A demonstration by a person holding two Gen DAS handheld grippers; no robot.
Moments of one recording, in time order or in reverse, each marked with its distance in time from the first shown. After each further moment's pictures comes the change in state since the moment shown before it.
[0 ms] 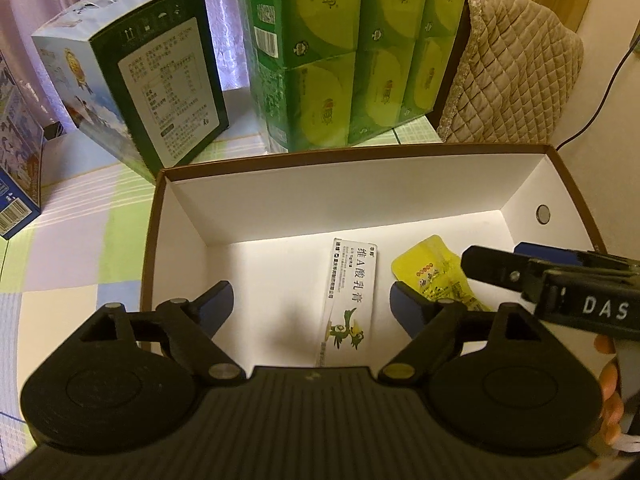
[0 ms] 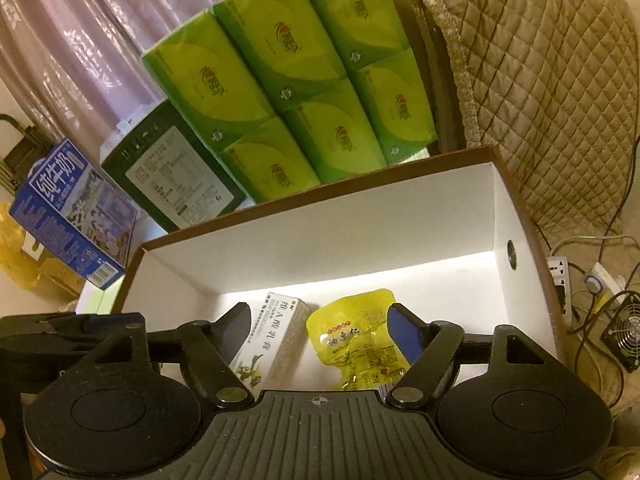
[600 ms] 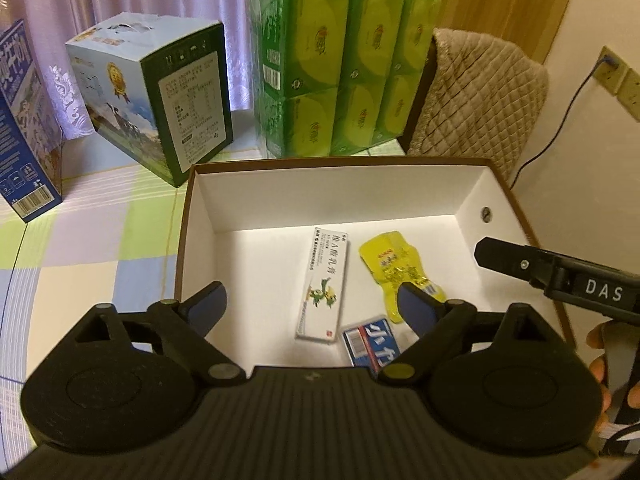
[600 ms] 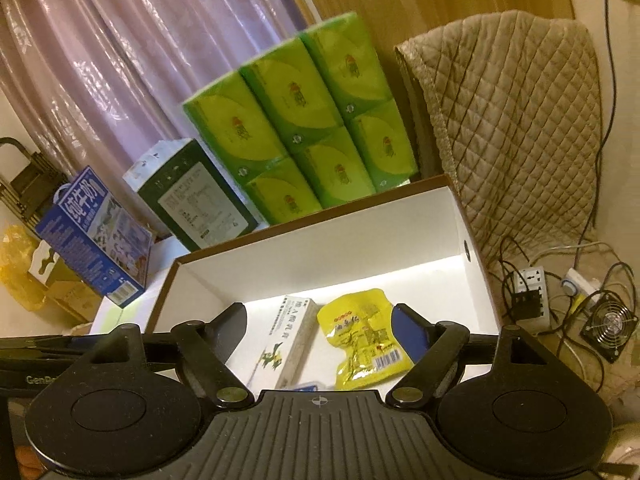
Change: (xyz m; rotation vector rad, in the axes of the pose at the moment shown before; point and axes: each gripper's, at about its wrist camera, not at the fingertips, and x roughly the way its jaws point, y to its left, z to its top) left arm -0.087 0.002 -0.037 -0.036 -0.083 -0.062; right arm -0.083 0.021 -0.025 0.011 -0.115 -0.011
